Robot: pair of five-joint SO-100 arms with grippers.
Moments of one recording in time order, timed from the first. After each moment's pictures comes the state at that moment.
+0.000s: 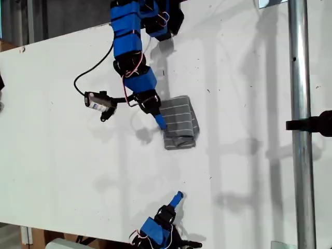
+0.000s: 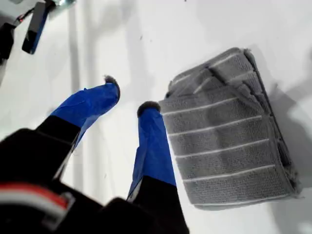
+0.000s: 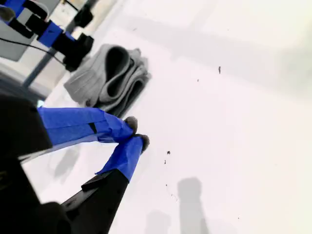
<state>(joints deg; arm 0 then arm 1) 18.5 198.9 174.4 65.7 -83.7 -6.7 102.4 91.1 53.0 61.3</state>
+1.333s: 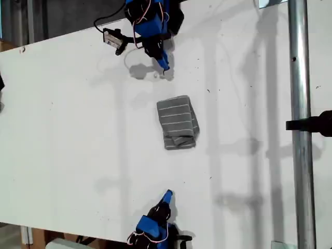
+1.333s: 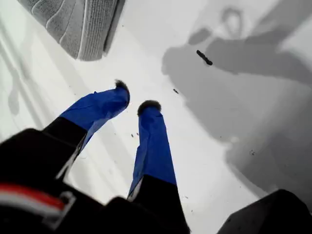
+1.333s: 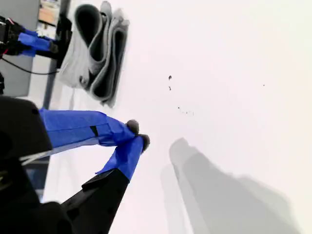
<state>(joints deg) 4.0 199.0 178.5 73.5 -54.0 -5.4 188.0 166.0 84.3 88.3</state>
